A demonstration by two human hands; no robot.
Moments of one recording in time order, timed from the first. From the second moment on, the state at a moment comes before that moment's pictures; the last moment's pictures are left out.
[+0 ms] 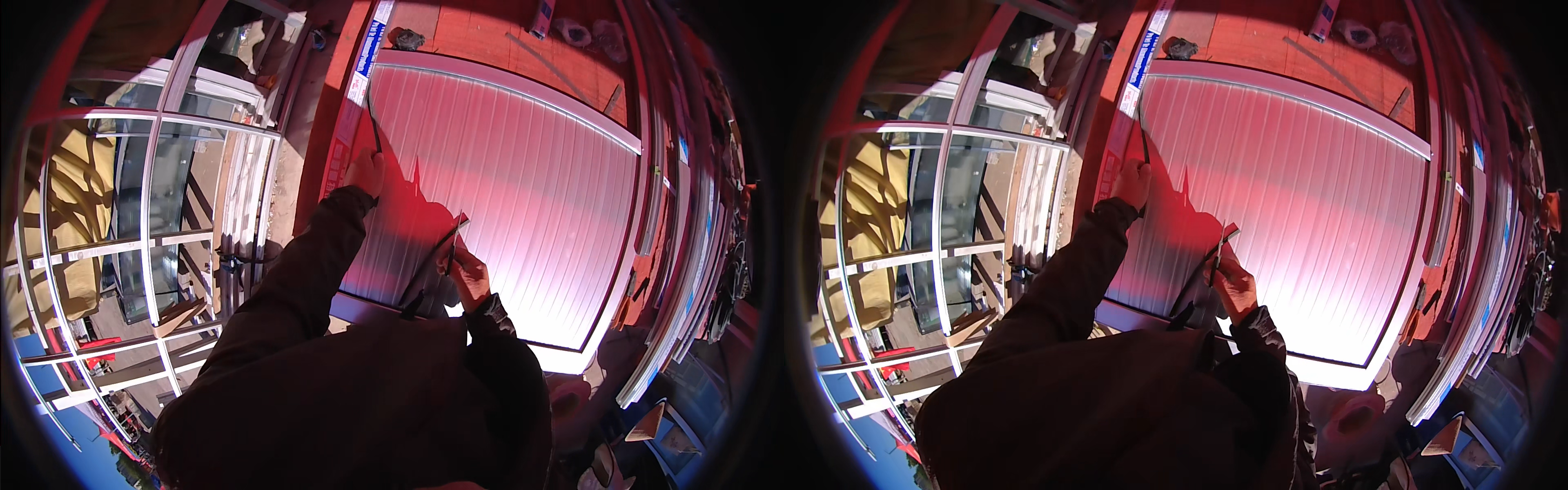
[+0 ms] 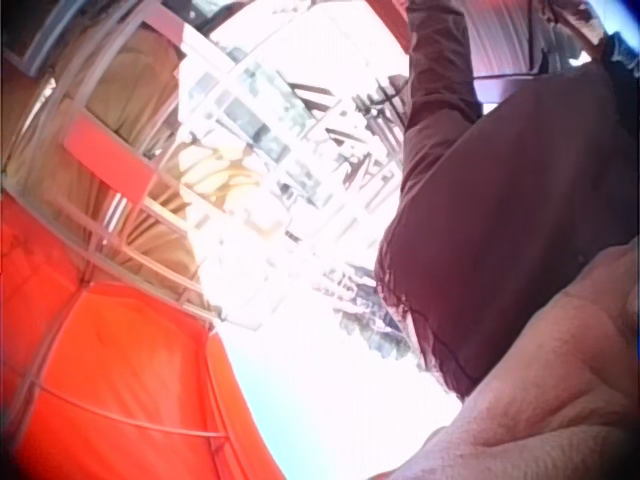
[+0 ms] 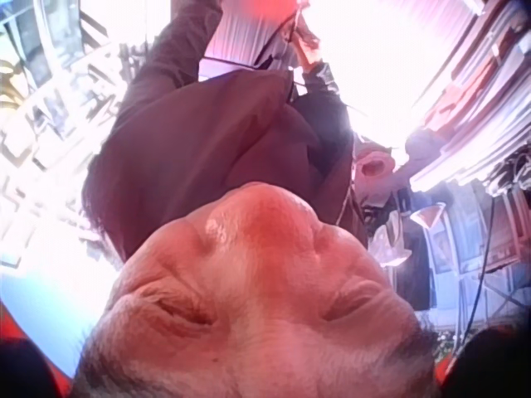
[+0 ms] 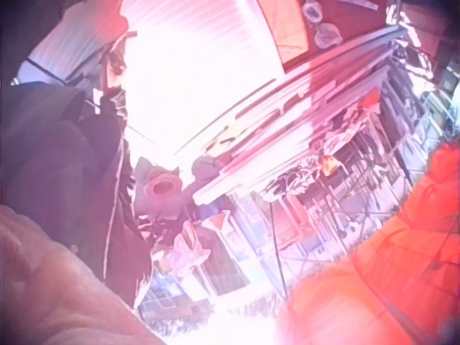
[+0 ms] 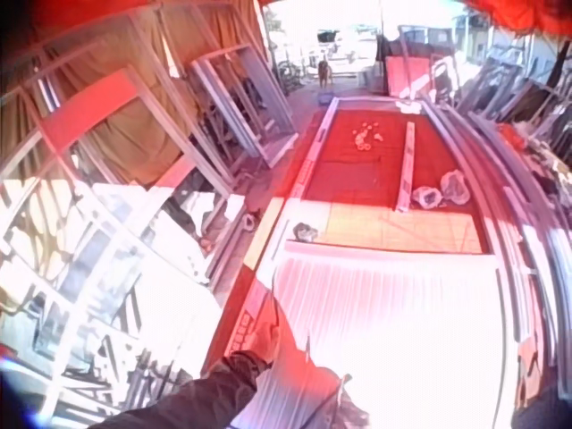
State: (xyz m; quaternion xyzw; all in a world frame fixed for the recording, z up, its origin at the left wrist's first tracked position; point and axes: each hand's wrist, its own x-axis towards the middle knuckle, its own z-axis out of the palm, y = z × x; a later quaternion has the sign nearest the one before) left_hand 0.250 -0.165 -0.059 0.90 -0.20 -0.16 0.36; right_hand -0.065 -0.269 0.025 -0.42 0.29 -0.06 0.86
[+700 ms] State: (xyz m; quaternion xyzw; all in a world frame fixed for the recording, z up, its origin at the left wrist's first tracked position) left_hand 0.216 -0.202 0.034 0.43 0.02 -0.54 0.73; right_hand 0.003 -0.264 0.029 -0.44 0.27 -0.05 0.86
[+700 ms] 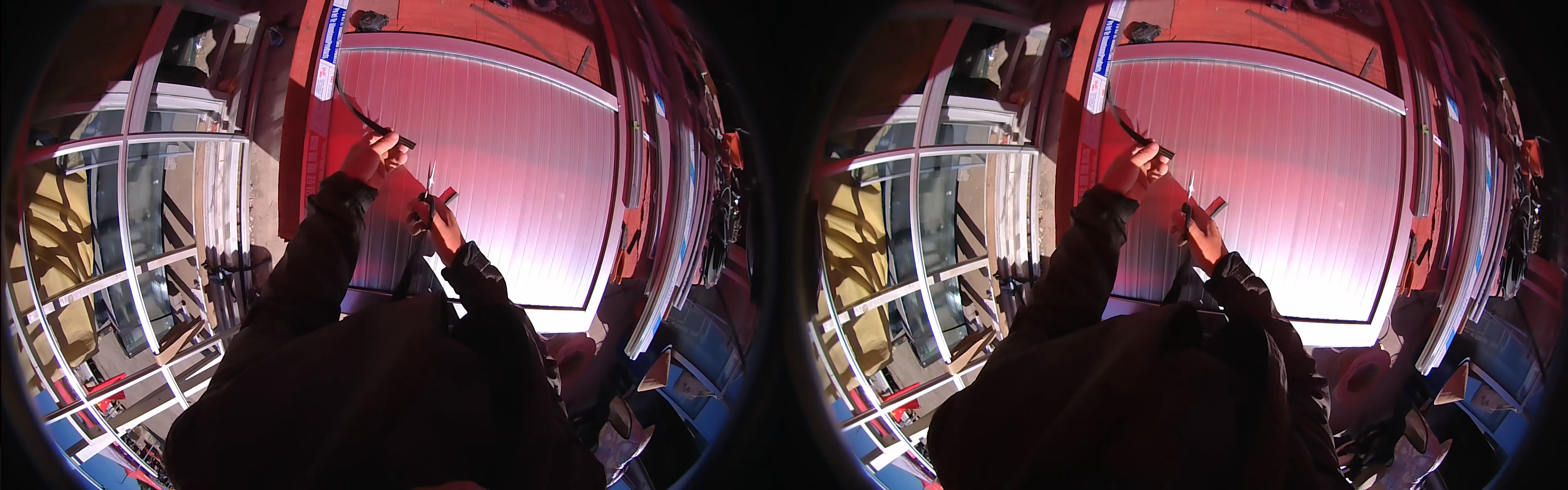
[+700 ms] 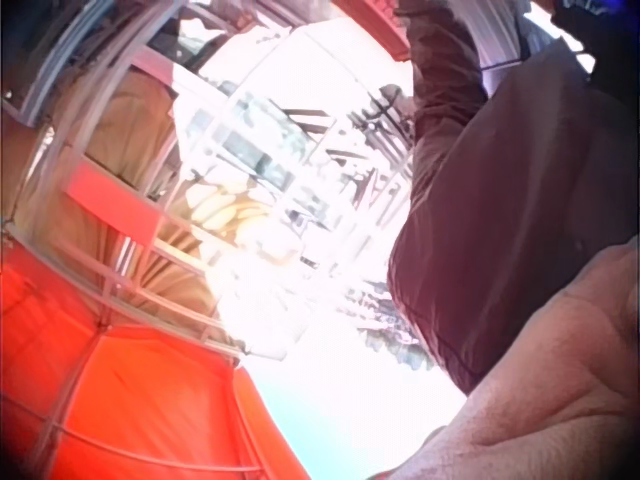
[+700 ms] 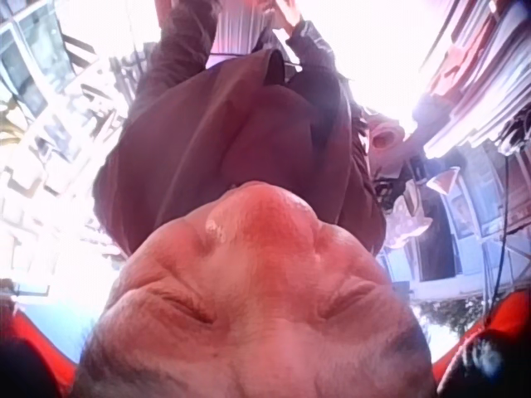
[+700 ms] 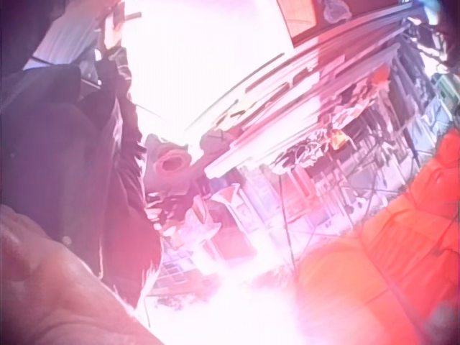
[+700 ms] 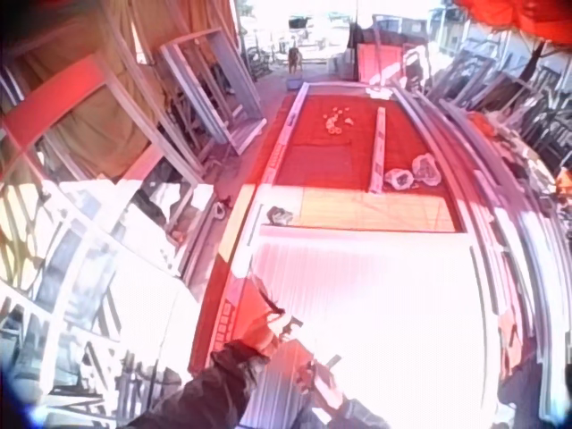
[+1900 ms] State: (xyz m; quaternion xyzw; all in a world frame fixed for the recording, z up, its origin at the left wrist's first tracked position) left_hand 0.200 -0.192 0.008 0.72 -0.08 -0.43 0.54; right_hand -0.043 -0.338 0.053 -0.68 0.34 -0.28 0.58
